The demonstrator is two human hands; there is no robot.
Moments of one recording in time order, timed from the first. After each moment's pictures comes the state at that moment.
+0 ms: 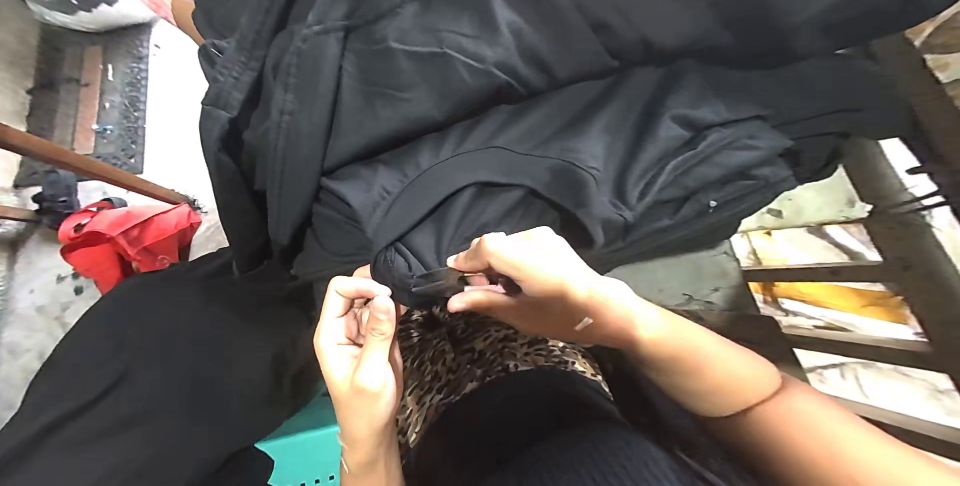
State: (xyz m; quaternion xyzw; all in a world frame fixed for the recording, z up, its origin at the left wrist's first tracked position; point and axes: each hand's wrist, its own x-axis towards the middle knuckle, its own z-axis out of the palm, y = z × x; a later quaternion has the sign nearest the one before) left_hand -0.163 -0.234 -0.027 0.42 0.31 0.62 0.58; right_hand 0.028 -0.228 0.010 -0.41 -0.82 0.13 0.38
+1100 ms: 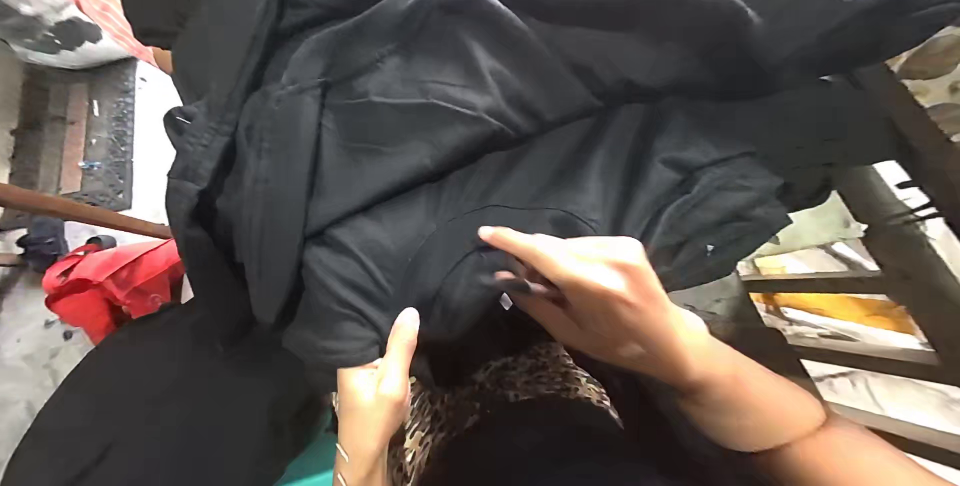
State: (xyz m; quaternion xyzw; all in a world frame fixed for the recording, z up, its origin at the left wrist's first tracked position) left_hand -0.137 -0.203 -0.018 0.47 0.39 0.57 0.55; right_hand 0.067 -0.222 0.025 -0.54 -0.79 -0.01 0.30
